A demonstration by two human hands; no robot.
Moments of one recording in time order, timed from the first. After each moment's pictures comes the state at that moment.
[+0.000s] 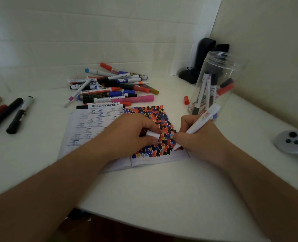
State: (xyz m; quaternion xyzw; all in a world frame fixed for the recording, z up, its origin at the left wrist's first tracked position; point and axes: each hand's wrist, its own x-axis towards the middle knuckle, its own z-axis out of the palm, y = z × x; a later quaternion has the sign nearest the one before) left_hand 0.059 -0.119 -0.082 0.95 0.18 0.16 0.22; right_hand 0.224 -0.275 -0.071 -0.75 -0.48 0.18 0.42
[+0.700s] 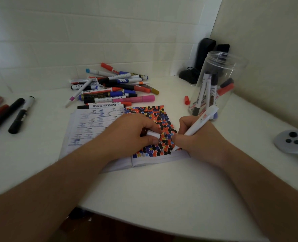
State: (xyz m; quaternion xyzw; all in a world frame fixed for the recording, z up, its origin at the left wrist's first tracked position) left_hand 0.059 -0.119 -0.084 0.95 0.17 0.16 0.22; right_hand 0.222 -0.274 -0.073 -0.74 -0.49 0.18 0.42
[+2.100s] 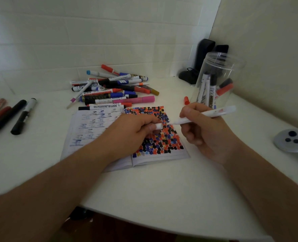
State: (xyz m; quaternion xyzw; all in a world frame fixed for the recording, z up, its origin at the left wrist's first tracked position) left_hand 0.056 -0.124 -0.084 0.92 0.19 0.20 0.28; right_hand 0.227 -0.274 -0.061 -0.55 -0.39 0.36 0.64
